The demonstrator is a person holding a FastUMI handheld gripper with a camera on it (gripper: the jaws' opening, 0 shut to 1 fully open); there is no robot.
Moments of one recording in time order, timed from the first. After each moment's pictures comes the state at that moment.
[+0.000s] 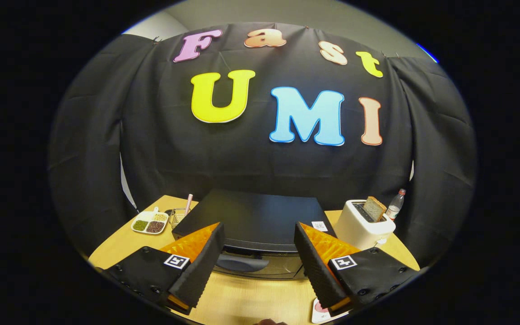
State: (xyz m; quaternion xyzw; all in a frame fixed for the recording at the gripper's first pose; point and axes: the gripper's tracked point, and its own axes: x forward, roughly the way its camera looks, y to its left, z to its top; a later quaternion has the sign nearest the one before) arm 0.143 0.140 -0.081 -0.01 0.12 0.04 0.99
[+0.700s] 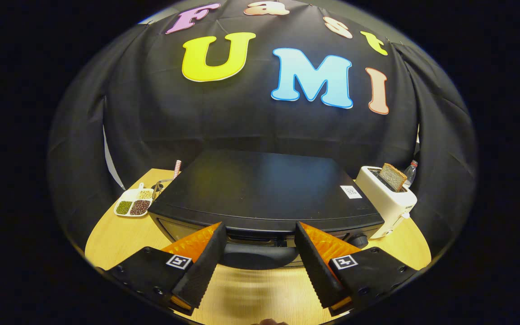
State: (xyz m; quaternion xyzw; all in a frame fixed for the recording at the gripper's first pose) arm 0.176 0.174 -0.155 -0.01 0.21 0.02 0.98
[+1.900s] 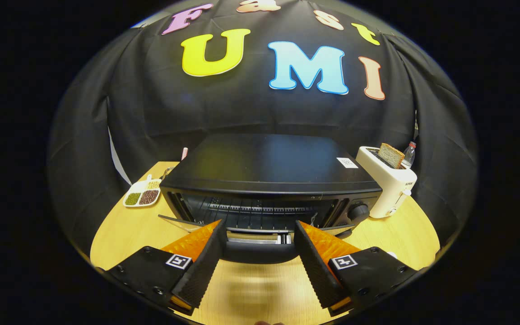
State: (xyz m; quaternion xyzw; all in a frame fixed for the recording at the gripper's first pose) arm 0.139 0.177 -0.175 0.02 0.24 0.02 0.97
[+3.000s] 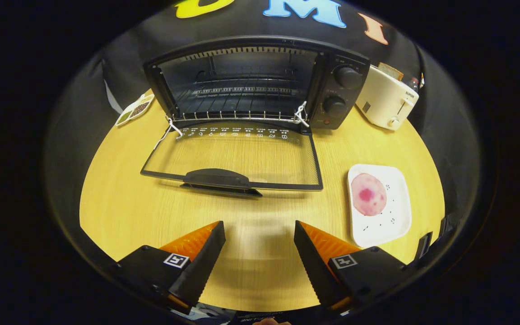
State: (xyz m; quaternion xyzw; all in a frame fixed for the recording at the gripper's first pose) arm -0.006 0.133 -0.302 0.01 0.47 0.06 0.88
